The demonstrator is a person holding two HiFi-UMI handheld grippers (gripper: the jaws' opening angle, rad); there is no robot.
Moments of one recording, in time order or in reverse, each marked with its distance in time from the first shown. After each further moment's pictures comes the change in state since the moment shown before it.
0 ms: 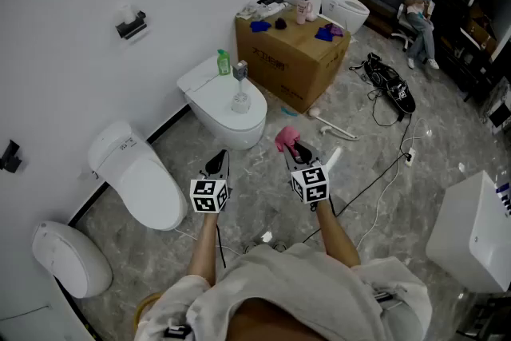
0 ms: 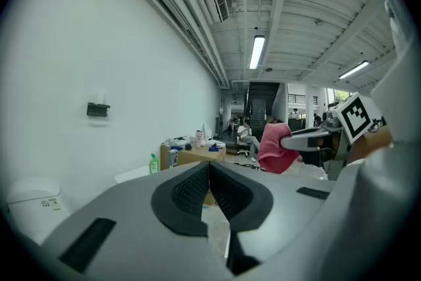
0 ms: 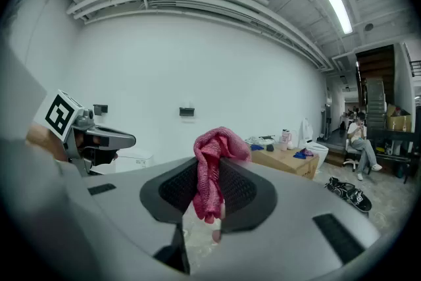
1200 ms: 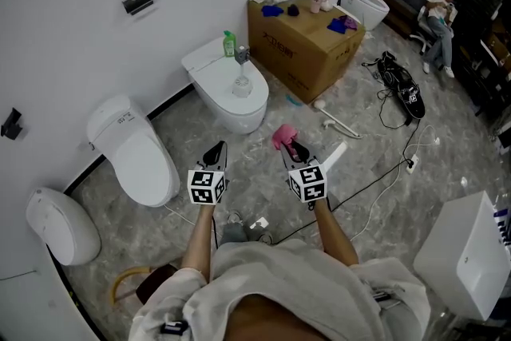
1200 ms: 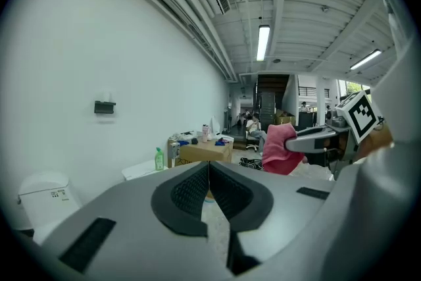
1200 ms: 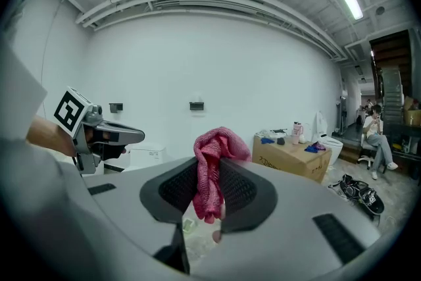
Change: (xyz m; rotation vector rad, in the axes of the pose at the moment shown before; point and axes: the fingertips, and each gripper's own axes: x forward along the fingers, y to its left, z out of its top) left arm 0.017 -0.039 -0.020 0.008 0.037 0.098; right arm -0.010 -0.029 -0.035 -0.009 0.030 0.126
